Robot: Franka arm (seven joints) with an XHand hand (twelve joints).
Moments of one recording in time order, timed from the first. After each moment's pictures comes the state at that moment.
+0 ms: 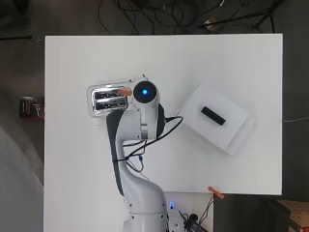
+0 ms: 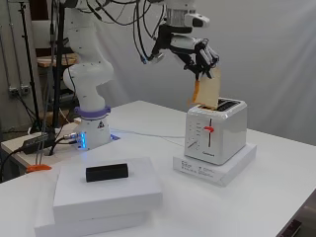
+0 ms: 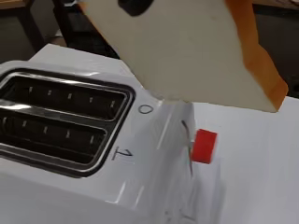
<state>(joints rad) 0.26 -0.14 -0.22 -1.91 -0.02 1.68 -1.21</state>
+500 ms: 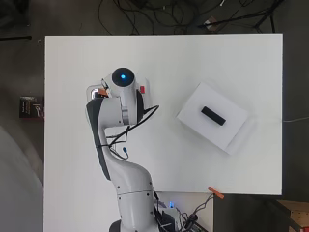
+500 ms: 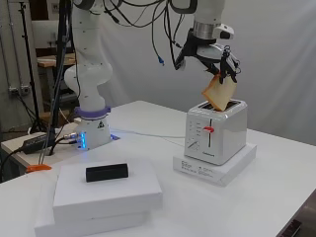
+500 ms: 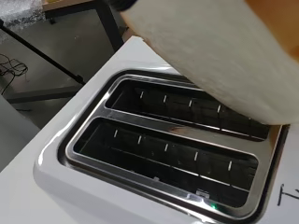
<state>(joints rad) 0.35 0.02 -0.18 -1.80 0.16 1.62 -1.28</state>
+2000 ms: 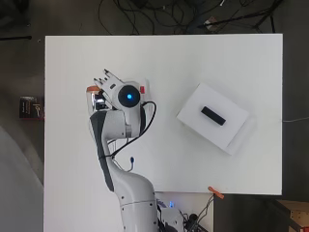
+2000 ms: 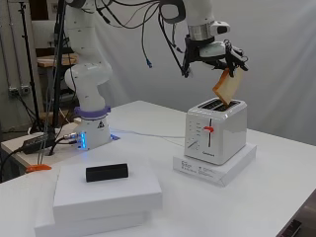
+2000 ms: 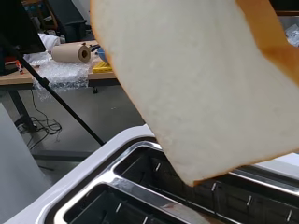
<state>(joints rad) 0.37 -0.11 -0.18 -2.02 0.24 2.00 -1.48</state>
